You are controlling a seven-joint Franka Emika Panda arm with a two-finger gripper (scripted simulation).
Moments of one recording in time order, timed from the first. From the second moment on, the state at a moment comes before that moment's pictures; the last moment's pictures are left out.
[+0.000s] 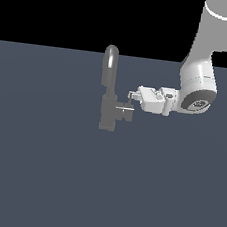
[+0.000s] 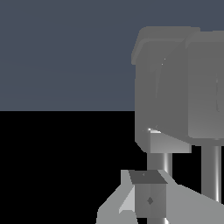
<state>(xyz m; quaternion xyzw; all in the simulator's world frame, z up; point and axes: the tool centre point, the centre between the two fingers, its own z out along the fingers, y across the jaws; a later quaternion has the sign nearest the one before) 0.093 -0.058 0.144 -0.49 0.51 0.49 0.51</state>
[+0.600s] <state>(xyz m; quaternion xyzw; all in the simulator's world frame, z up) 0.084 -0.056 0.145 -0.49 0.51 0.49 0.51</state>
